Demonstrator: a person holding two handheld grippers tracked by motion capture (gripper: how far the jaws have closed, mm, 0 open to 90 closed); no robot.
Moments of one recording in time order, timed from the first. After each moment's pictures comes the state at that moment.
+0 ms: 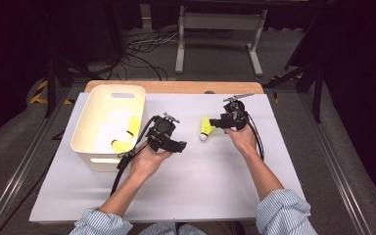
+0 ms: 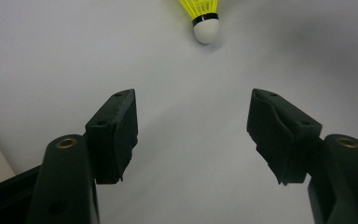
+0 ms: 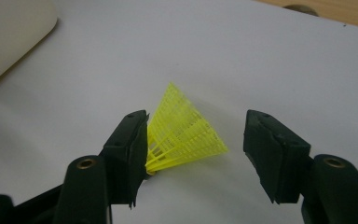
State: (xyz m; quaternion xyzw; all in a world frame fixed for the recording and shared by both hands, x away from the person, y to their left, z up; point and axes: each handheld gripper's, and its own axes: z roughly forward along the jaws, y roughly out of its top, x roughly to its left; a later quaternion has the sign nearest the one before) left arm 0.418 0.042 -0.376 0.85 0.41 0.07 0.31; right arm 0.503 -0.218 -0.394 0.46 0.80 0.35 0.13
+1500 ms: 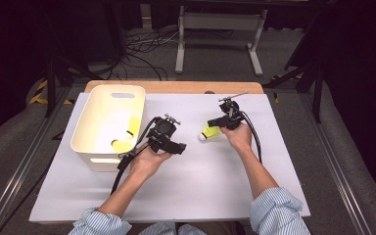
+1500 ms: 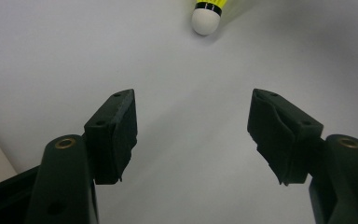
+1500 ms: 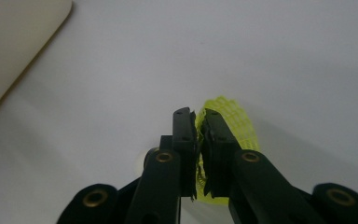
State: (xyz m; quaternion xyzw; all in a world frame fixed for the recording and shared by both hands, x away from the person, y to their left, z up) left arm 0.417 0.040 -0.378 0.86 0.41 0.07 0.29; right arm 0.520 -0.211 -0.410 0.47 0.81 0.35 0.04
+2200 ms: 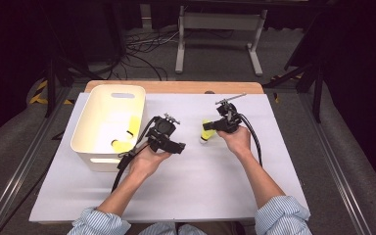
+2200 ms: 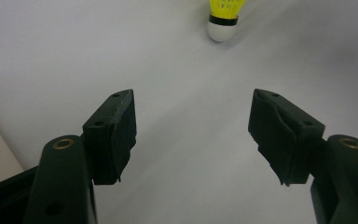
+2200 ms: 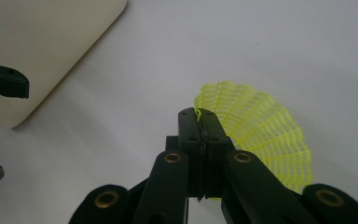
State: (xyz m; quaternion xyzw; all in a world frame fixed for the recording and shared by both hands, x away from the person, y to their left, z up) left arm 0.419 0.041 -0.378 0.86 0.40 0.08 0.29; right arm 0.498 -0.199 -0.398 0.43 0.82 0.37 0.02
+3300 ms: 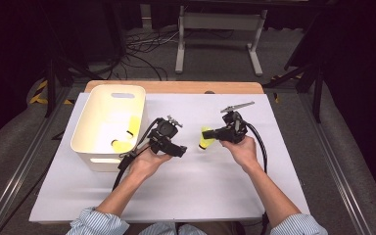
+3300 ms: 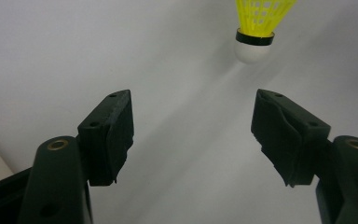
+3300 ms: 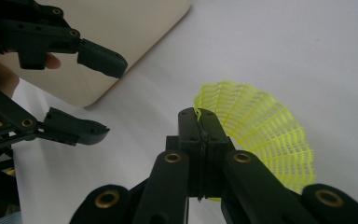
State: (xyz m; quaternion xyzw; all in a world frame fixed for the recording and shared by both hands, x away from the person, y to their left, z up) left arm 0.415 0.037 -0.379 0.88 0.37 0.07 0.28; right arm 0.453 -0.205 -0.384 0.39 0.82 0.43 -0.02
